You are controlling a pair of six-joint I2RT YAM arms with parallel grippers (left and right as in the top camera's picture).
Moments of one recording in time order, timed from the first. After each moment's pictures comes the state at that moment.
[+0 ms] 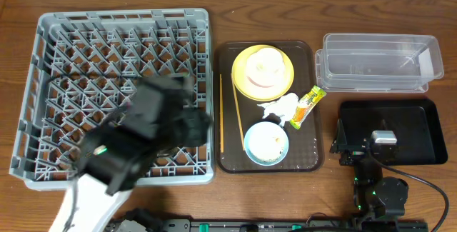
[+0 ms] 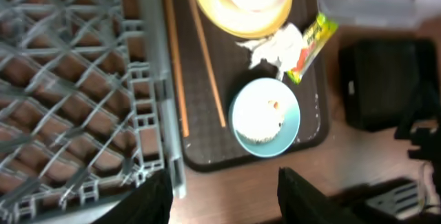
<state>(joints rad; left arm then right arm) -0.53 1.10 1.29 -1.15 0.11 -0.54 0.01 0.01 0.01 -0.07 0.02 0.02</state>
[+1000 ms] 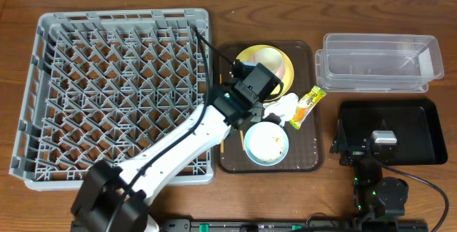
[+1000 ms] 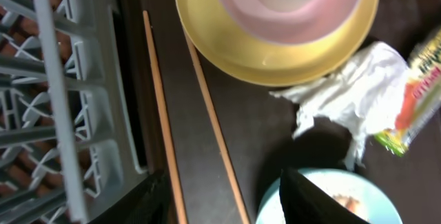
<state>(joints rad) -0.77 1.66 1.29 -0.79 -0.27 -0.59 0.01 0.01 0.01 -0.07 0.02 0.02</state>
